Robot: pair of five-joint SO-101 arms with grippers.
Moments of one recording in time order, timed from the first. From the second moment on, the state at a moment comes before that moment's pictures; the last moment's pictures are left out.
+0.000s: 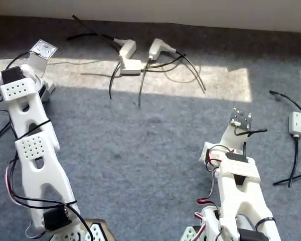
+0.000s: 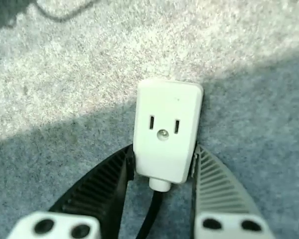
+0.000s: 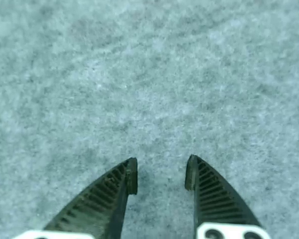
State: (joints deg) left arm -26.9 81.6 -91.9 89.1 -45.2; right arm 6.6 -29.3 70.8 31.1 -5.7
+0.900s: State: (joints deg) left arm 6.5 29.5 -35.3 101.8 -30.4; right arm 6.6 -29.3 70.8 31.0 -5.7
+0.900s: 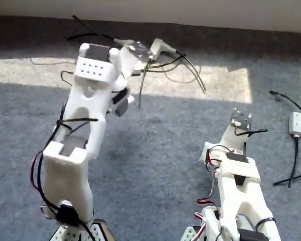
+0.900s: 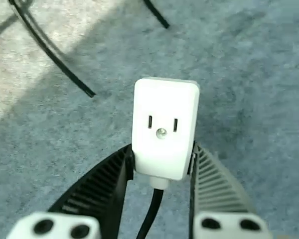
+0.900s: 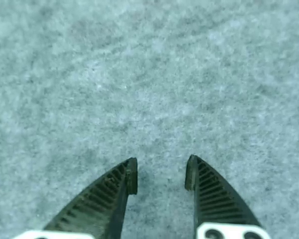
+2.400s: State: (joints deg) left arm 26.6 22.5 -3.6 76.6 -26.1; right arm 6.6 -29.3 70.8 31.0 -5.7
